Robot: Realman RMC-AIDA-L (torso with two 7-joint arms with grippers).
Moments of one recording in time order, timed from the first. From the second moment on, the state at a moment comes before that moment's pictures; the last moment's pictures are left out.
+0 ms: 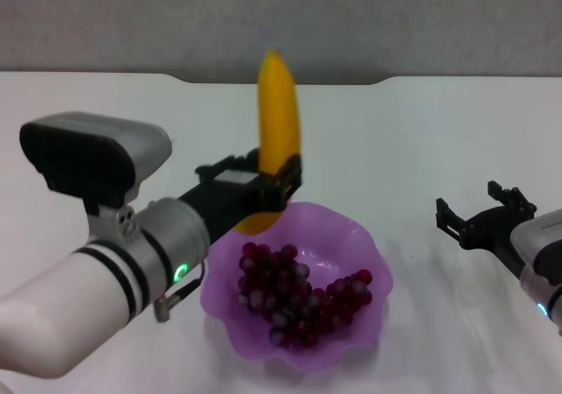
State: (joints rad) left arm -0.11 -2.03 -1.01 -1.52 -0.23 0.12 2.79; right arm 0.50 2.01 0.60 0.37 -2.06 -0.68 -0.10
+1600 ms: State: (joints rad) left arm -0.38 -2.04 -1.00 -1.56 -0.29 0.79 2.83; right arm 0.51 2.01 0.60 0.36 -2.06 -0.69 -0.10
